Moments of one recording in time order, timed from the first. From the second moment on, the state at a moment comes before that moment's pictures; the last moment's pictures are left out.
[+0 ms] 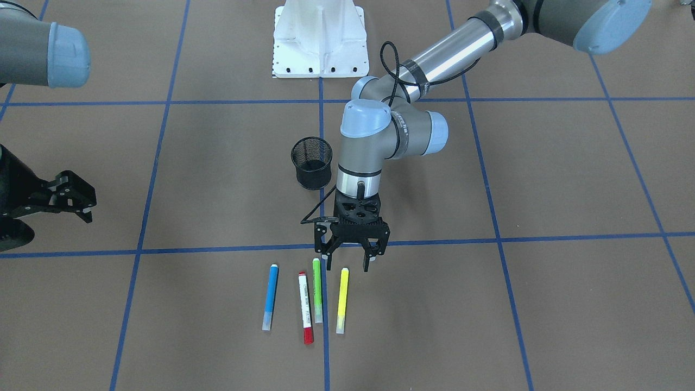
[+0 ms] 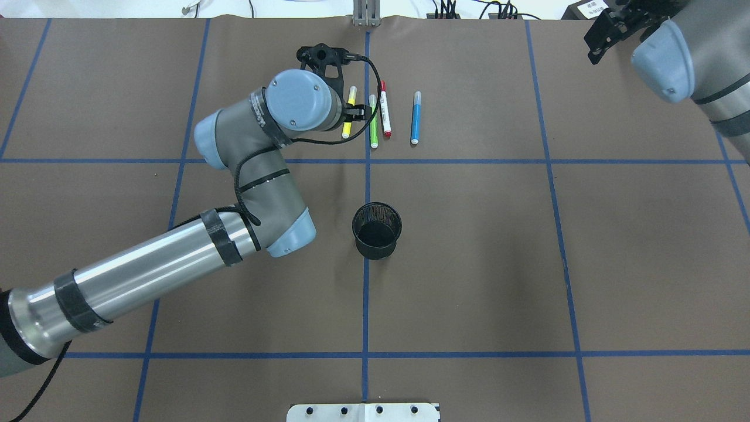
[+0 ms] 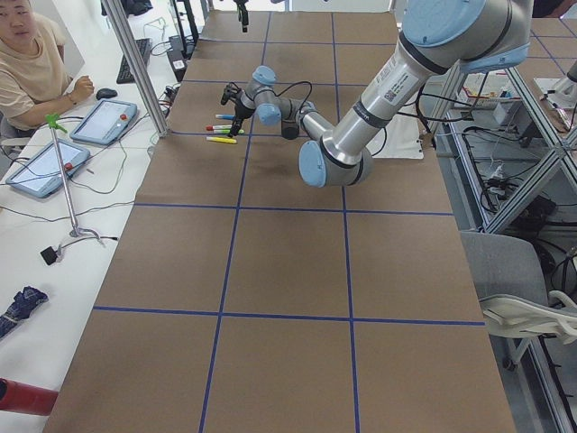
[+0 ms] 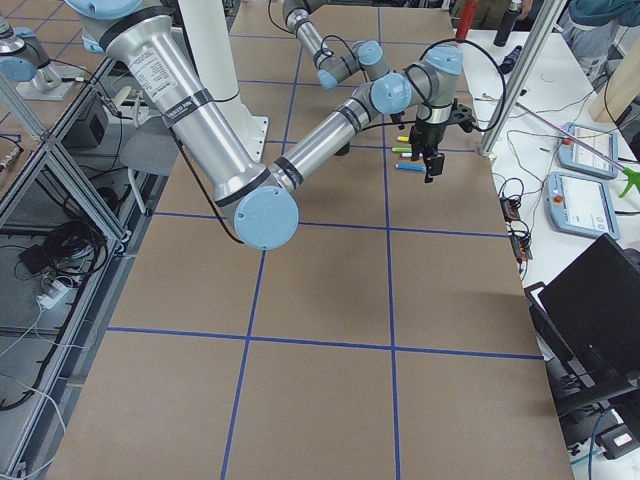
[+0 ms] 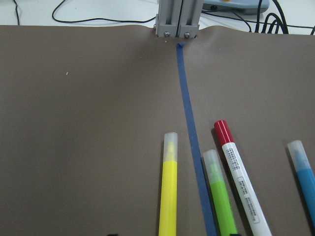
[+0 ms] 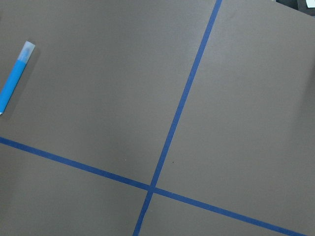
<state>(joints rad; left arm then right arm) -0.66 -2.47 -1.23 -1.99 -1.59 -1.05 1.19 -0.97 1.68 -1.91 2.18 0.24</state>
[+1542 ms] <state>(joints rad) -1.42 -1.85 -1.71 -1.47 -2.20 0.13 1.67 -1.53 1.69 -1.70 2.31 -0.23</state>
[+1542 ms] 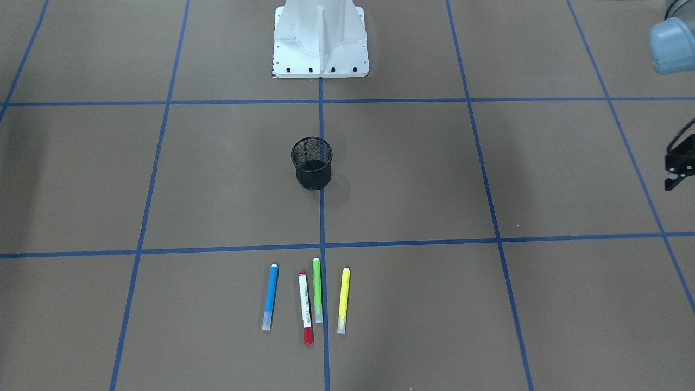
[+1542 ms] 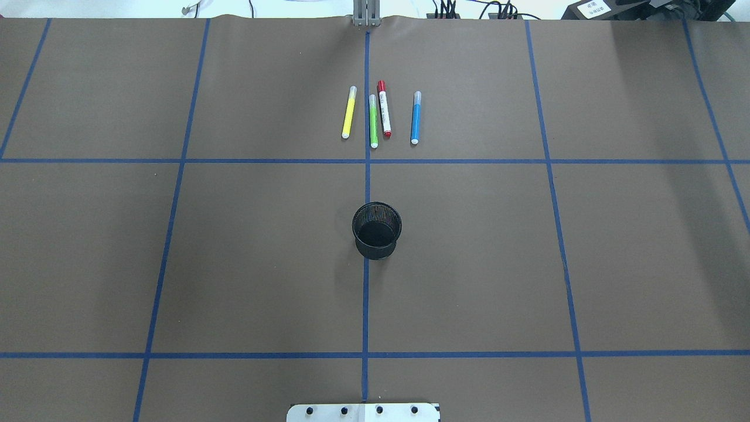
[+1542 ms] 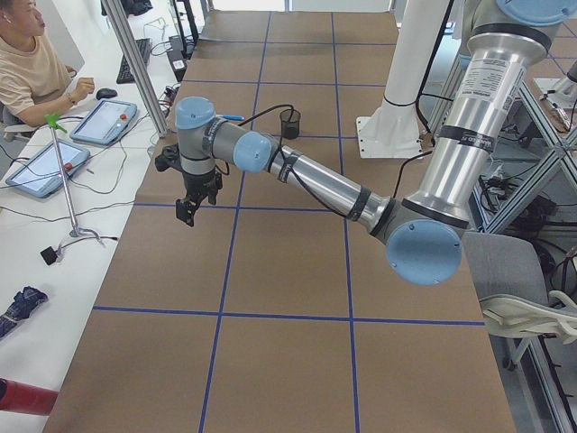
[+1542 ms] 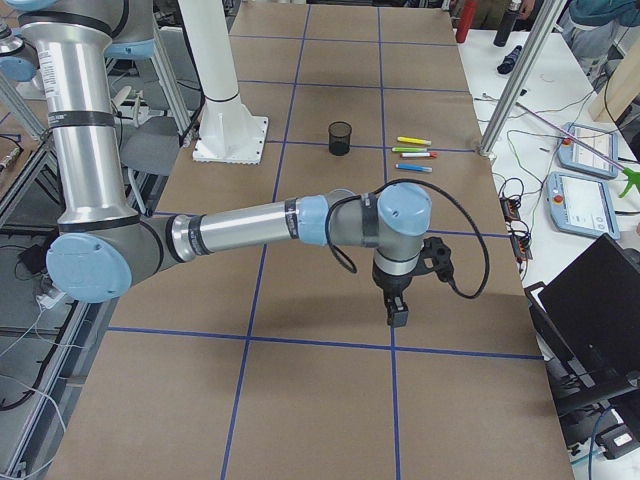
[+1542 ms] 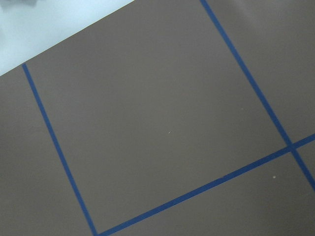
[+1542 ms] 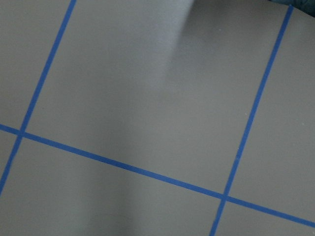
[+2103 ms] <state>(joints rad) -1.51 -1.66 -1.65 -1.62 -2.25 0.16 1.68 -1.56 1.69 -1.64 2.31 -0.10</state>
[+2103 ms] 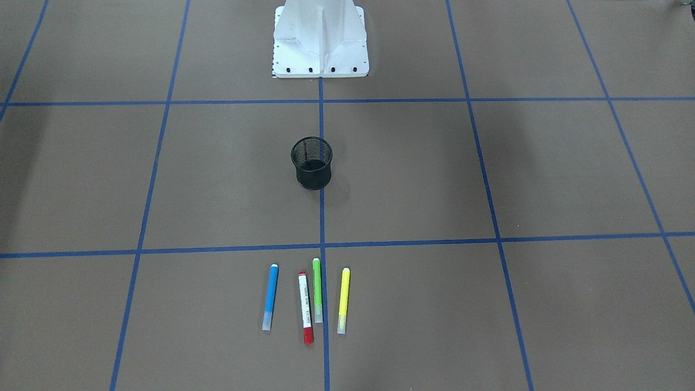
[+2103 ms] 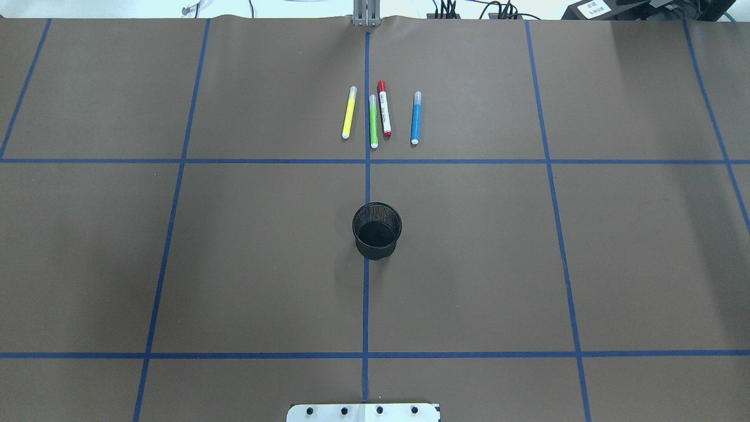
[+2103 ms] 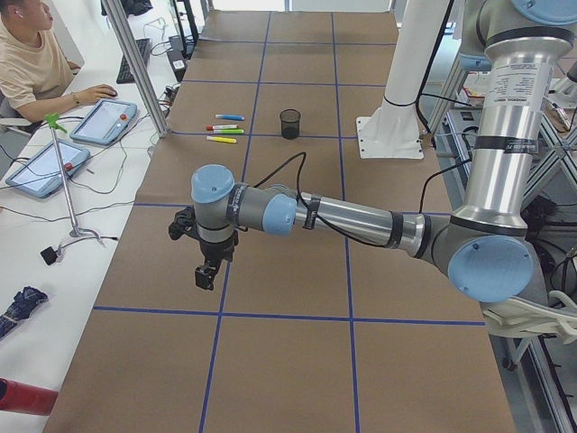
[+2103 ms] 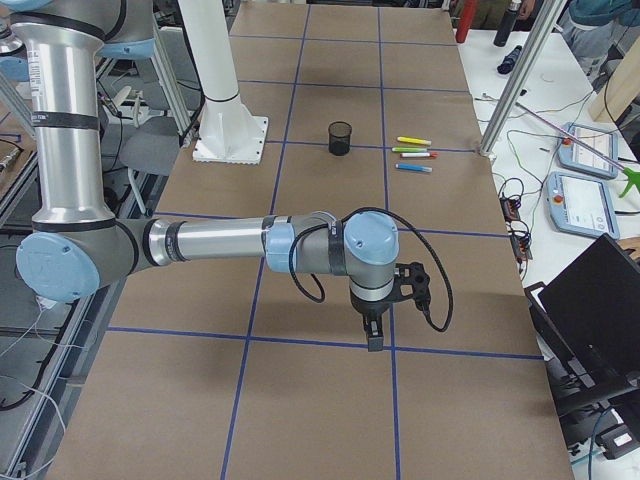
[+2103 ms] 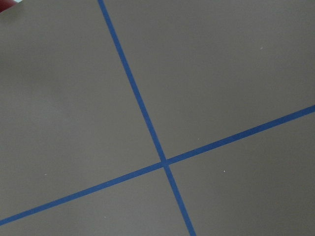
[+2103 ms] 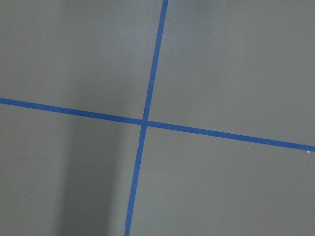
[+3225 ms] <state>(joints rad) -1.62 -1.64 -1.68 -1.52 -2.32 0.16 1.53 -1.49 1.66 -1.64 2.28 0.04</state>
